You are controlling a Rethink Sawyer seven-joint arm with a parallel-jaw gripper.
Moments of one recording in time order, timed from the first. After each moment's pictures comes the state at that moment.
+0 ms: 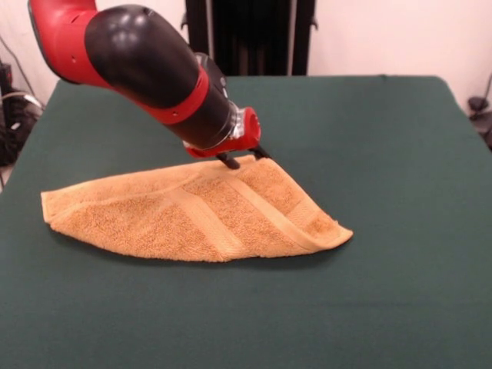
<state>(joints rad) -0.53 -0.28 0.16 1.51 0.18 0.89 1.35</state>
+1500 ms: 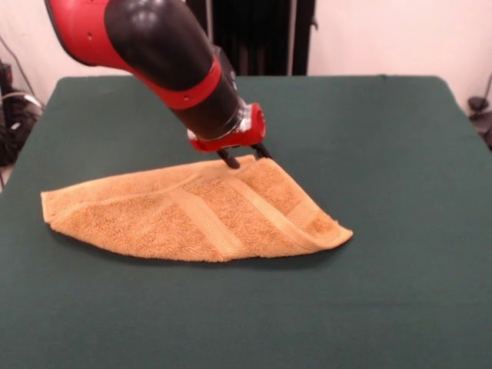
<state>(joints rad) -0.52 -0.33 0.15 1.61 0.18 0.73 1.35</state>
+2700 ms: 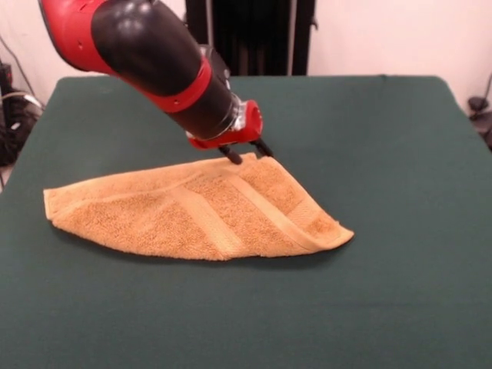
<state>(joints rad) -0.55 -0.30 0.17 1.60 0.21 0.82 1.35</state>
